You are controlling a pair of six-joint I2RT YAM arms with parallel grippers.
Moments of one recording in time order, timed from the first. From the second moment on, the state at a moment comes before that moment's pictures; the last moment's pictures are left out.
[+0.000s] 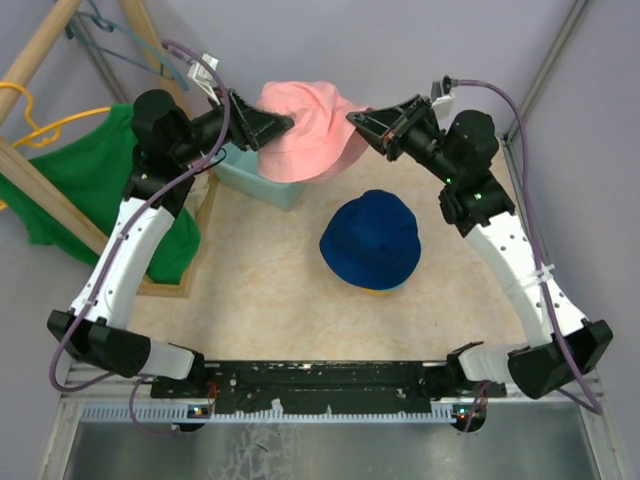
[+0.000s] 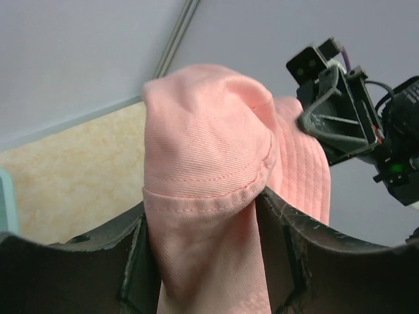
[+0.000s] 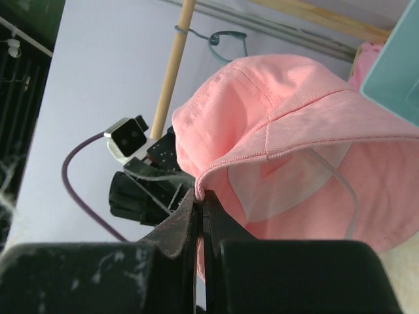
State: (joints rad) left arm -0.32 1.40 1.61 -0.05 0.66 -0.58; right arm 0.41 1.27 1.44 -0.01 -0.39 1.35
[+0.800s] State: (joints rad) left arm -0.38 1.67 1.42 0.41 0.78 -0.54; right arm 0.15 1.29 1.05 0.13 -0.42 1.12
